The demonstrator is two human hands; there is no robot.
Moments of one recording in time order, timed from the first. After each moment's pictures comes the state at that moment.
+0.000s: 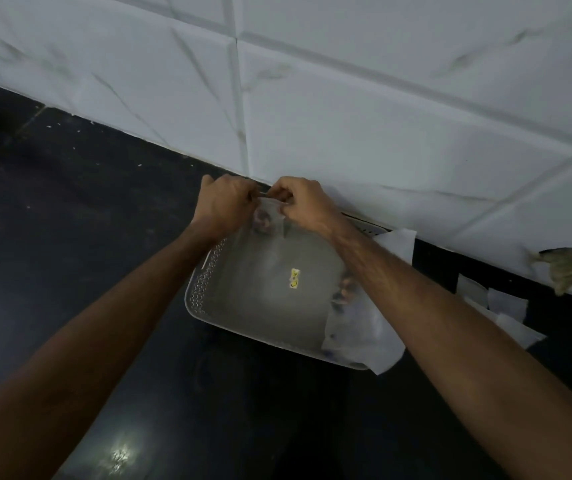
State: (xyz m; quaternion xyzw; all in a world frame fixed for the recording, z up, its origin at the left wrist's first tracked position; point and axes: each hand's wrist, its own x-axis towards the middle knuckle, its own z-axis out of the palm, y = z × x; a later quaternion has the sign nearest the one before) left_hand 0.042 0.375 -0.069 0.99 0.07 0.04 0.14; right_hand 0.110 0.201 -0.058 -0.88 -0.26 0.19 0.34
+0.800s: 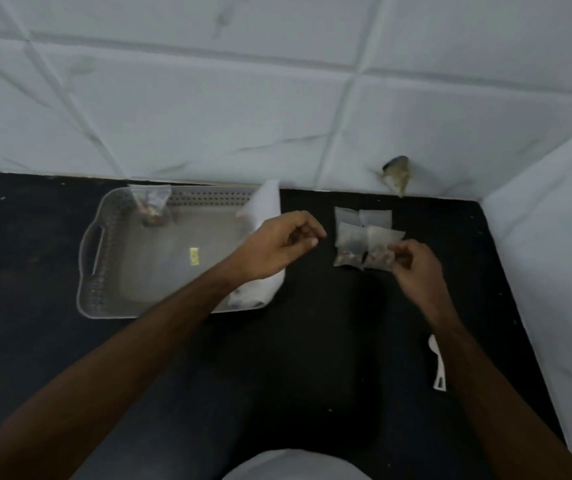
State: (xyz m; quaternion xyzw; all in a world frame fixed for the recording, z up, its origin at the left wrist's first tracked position) left_hand -0.035 0.108 -0.019 0.81 -0.25 -0.12 0.51; right_hand -0.076 -0.190 -0.057 -0.91 0.17 0.04 0.37
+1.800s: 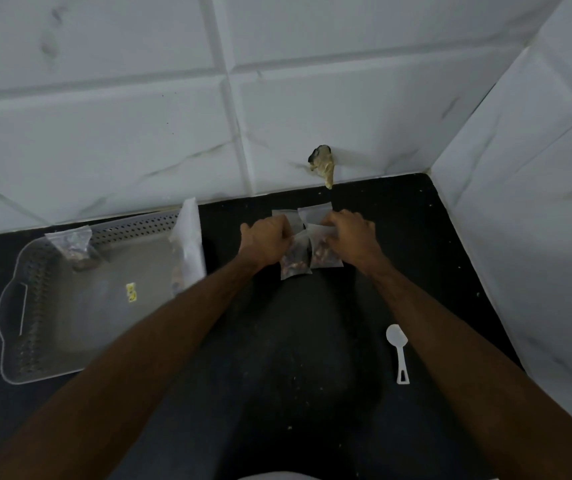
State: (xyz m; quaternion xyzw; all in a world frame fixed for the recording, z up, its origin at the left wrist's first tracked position) left_hand 0.036 -0.035 -0.086 0.95 -0.12 -0.20 0.19; right_hand -0.001 -0.228 -0.090 -0.97 0.05 0.12 0.19
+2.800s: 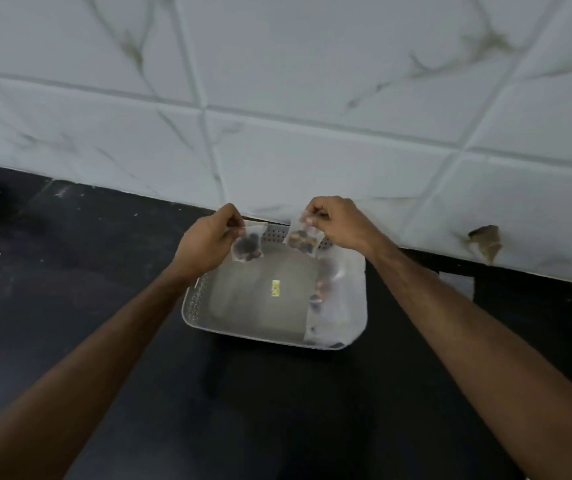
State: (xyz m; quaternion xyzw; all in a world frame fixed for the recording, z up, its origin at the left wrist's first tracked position) left_hand -0.033 0.340 0.010 0.94 0.02 0.05 0.32; right_hand 0.065 0.080 0.023 -0.90 -0.21 0.13 0.36
